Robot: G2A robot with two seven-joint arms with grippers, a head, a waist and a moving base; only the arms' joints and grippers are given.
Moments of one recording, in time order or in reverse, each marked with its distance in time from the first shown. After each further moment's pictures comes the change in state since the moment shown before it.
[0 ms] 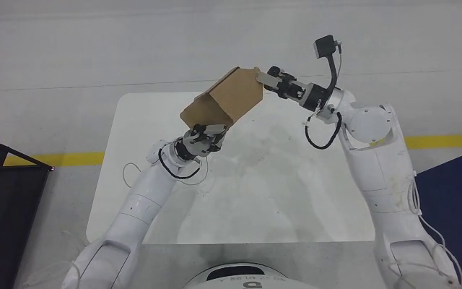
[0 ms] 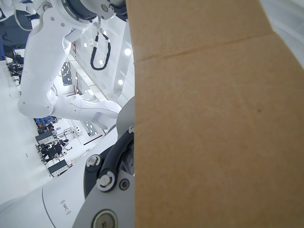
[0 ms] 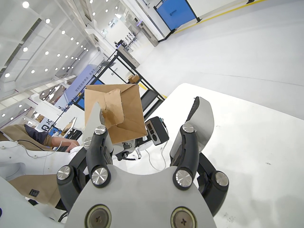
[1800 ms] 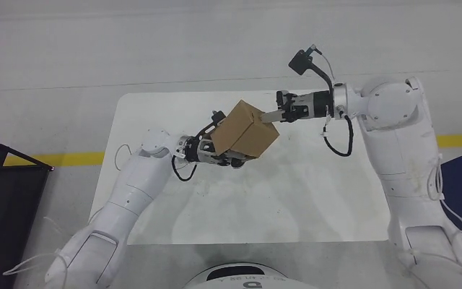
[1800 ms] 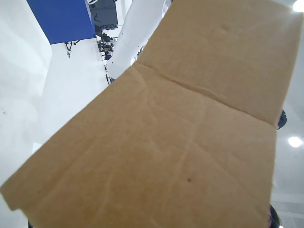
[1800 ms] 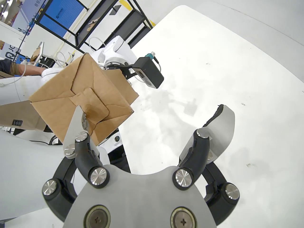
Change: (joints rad) left arm -0.106 0.101 0.137 -0.055 0.376 -0.180 0.000; right arm 0.145 0.084 -0.031 -0.012 -0.026 -0.006 0.557
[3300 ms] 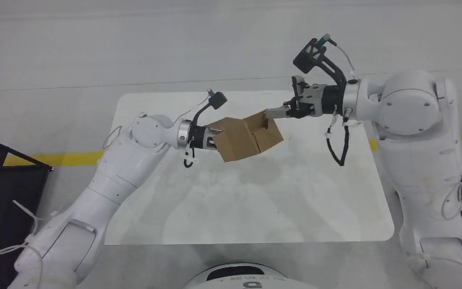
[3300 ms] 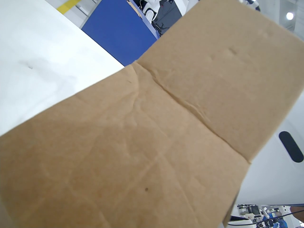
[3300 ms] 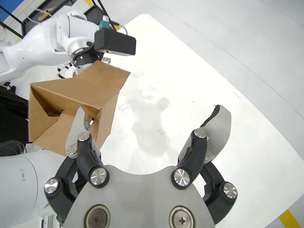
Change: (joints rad) left arm -0.138 0.143 0.166 -0.142 0.370 -0.461 0.382; right arm -0.032 0.072 0.048 -0.229 -0.230 0.048 -0.119
